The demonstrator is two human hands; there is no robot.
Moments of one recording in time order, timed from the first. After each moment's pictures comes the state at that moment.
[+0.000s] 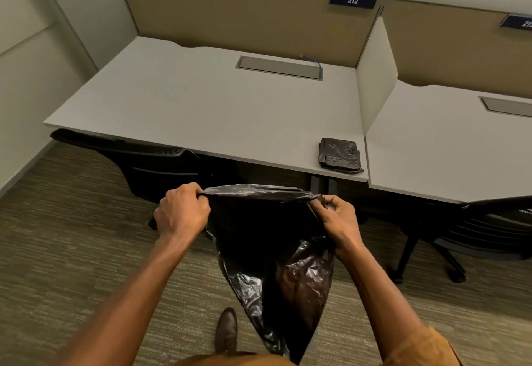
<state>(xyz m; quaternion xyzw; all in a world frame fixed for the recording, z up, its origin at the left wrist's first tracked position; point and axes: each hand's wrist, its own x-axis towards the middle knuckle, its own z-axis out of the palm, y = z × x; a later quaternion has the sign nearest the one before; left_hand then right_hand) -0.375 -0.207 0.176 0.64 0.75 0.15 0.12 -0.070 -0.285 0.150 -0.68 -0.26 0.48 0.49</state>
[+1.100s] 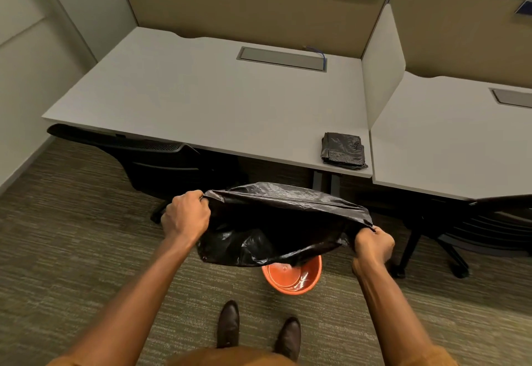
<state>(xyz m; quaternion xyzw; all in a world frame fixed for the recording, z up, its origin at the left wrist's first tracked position) -0.373 -0.194 0.131 0.63 0.76 0.09 0.13 -0.026 -0.304 0.081 -0.81 0.07 0.27 0.52</state>
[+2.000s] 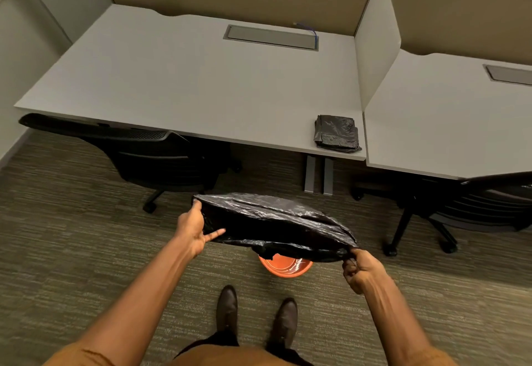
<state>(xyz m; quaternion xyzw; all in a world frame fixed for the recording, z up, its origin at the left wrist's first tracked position) -0.361 -0.198 0.049 0.08 0.68 0.35 0.64 -0.008 -0.360 0.029 -0.66 0.28 0.52 0.47</state>
